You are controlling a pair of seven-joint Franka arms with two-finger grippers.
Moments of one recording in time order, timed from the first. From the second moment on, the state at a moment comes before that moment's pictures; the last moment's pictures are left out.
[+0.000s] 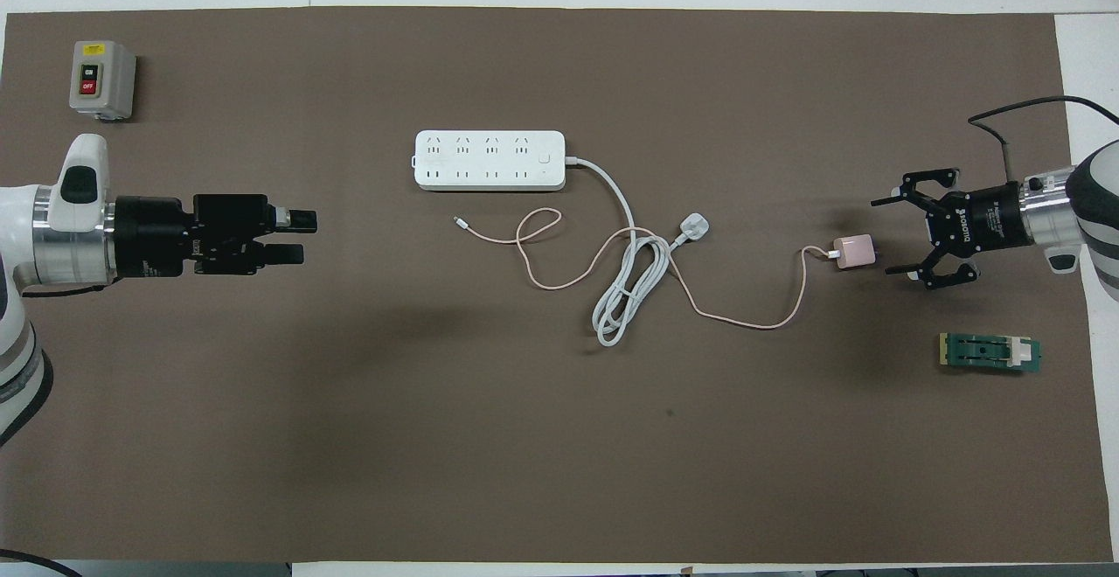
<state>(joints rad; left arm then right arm) 0.16 0.01 -0.13 -2.11 -1.13 1.81 0.34 -0.39 0.39 0.08 -1.88 0.69 1.87 0.68</state>
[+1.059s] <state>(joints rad) 0.10 0.18 -0.16 -2.14 -1.53 1.70 0.69 -0.35 0.47 0.07 -1.85 0.63 1.87 0.77</state>
